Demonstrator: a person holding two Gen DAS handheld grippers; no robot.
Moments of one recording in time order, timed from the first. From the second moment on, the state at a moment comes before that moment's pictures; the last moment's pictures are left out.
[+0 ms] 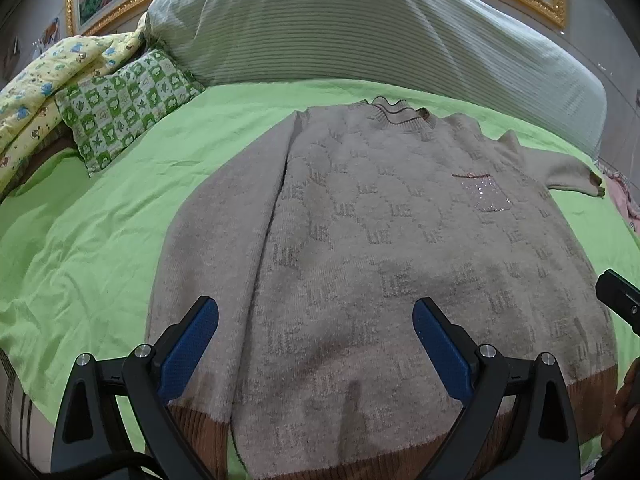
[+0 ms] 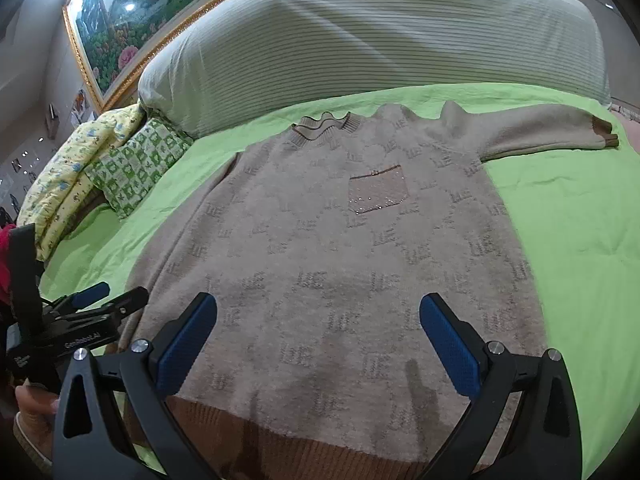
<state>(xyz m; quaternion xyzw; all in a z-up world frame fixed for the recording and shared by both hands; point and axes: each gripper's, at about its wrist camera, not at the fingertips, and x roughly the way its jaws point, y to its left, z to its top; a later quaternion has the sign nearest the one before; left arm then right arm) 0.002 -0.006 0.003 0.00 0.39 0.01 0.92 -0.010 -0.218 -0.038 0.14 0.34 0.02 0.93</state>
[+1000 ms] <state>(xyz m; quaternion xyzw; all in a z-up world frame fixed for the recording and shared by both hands) 0.036 -0.021 0.002 -0.01 0.42 0.00 0.91 0.025 -0.224 -0.046 0.13 0.35 0.04 0.93</state>
